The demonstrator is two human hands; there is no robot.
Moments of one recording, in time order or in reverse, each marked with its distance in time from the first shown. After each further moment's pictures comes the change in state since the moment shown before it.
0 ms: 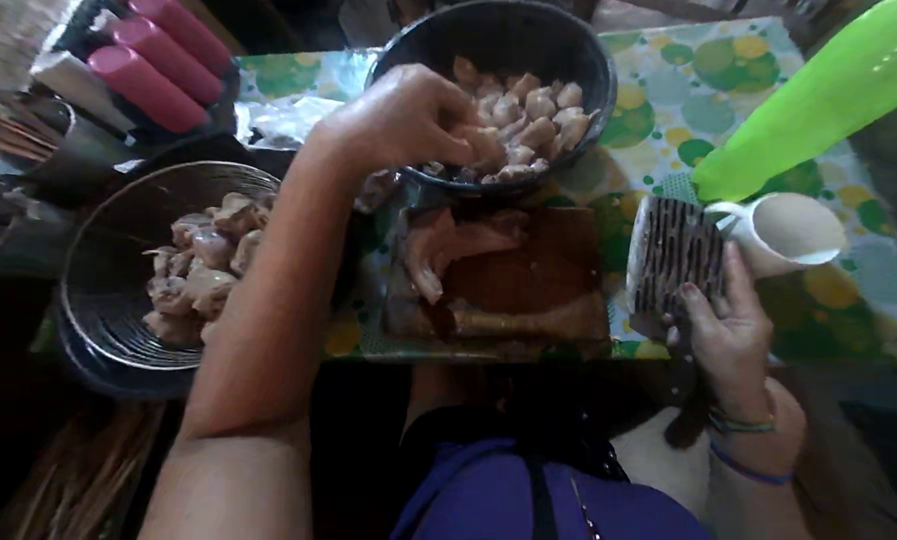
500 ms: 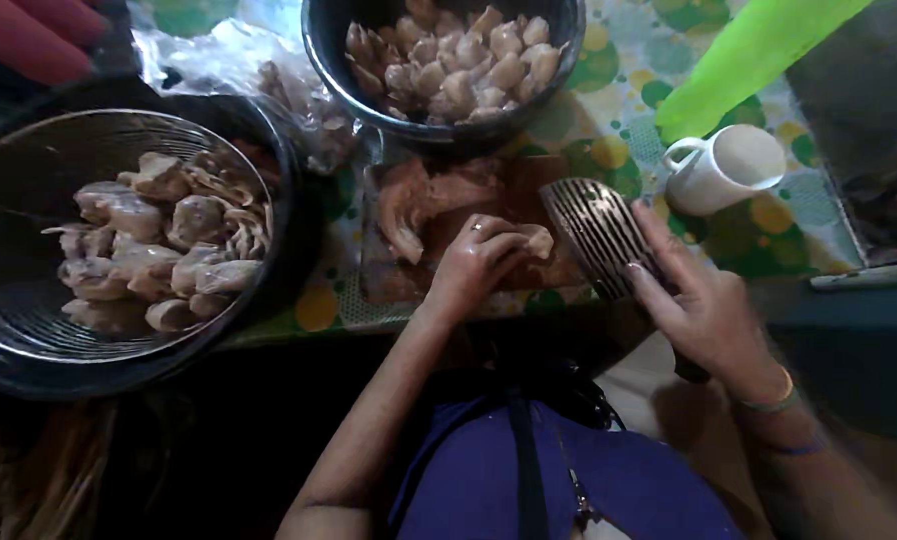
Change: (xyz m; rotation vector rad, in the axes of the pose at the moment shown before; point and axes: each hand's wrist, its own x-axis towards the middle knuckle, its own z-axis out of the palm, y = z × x) left_hand -0.072 0.026 0.231 -0.278 0.504 0.316; right_hand -0.042 -0.060 -0.006 -0.641 -0.293 -0.414
